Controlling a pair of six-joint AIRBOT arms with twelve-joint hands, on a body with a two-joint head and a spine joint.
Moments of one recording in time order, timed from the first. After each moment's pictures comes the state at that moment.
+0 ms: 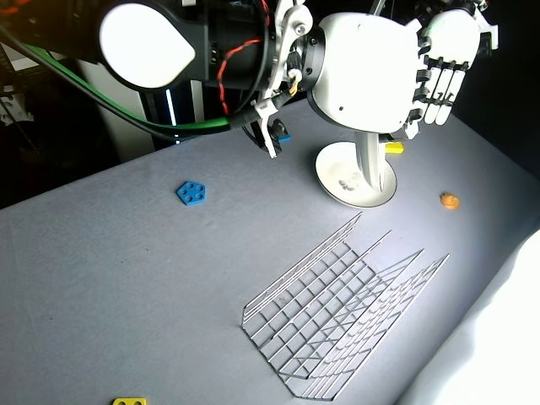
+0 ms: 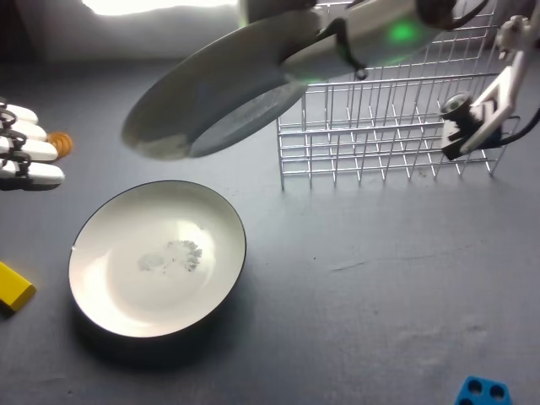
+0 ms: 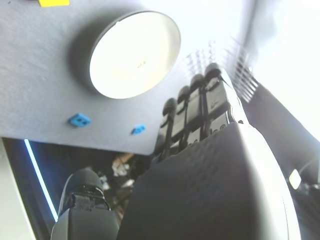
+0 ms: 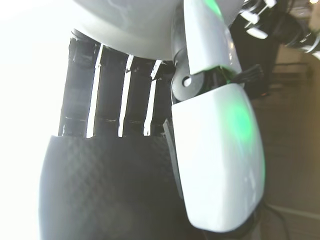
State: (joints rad) left arm 0.41 -0.55 1.27 1.57 -0.93 -0.21; right arm 0.00 -1.01 0.97 -0.24 0.19 -0.09
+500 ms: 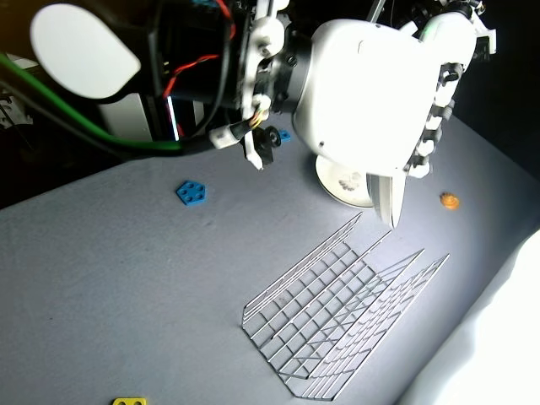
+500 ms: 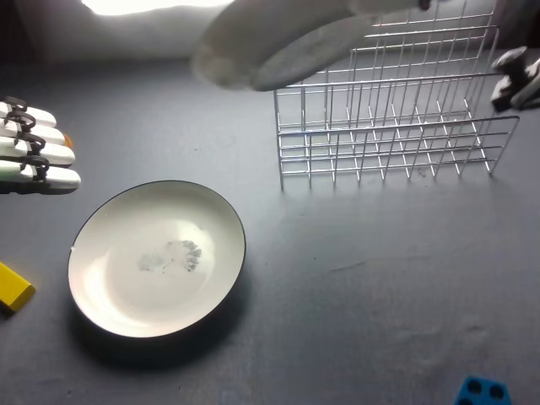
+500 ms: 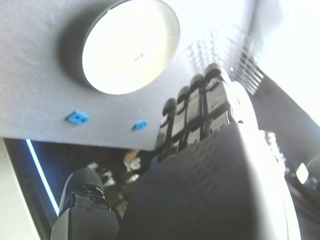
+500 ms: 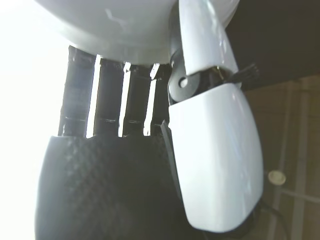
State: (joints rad) left arm 0.38 -0.57 1.26 1.59 -0.93 -0.21; right arm 0.04 -0.95 1.05 -0.14 0.13 -0.08
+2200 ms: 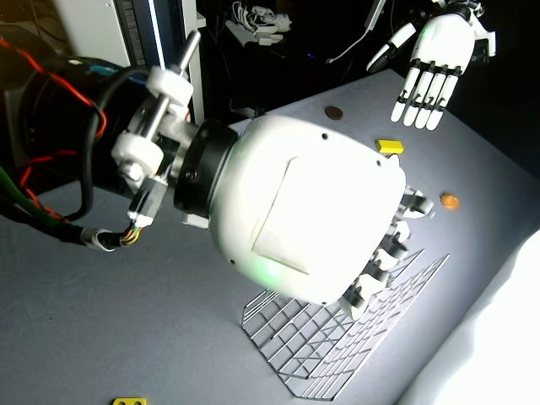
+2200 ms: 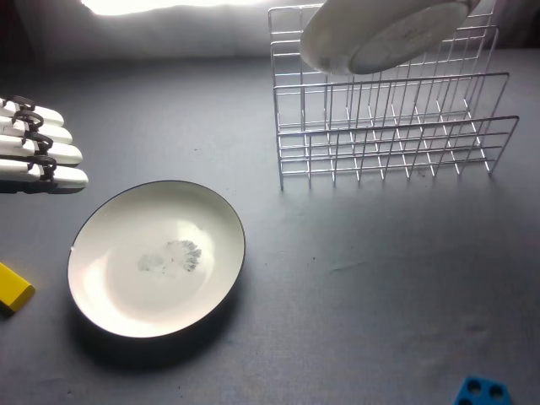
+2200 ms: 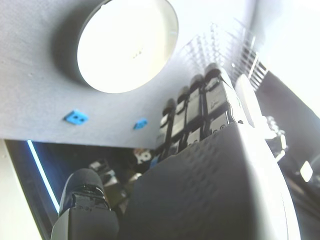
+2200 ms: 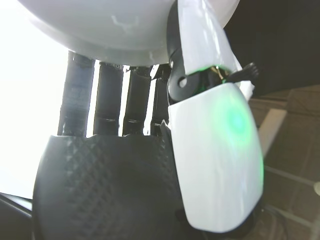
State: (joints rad) left arm 0.37 -0.58 1.26 1.61 -0.93 -0.21; right arm -0.01 -0.89 1.16 -0.36 0.11 0.24
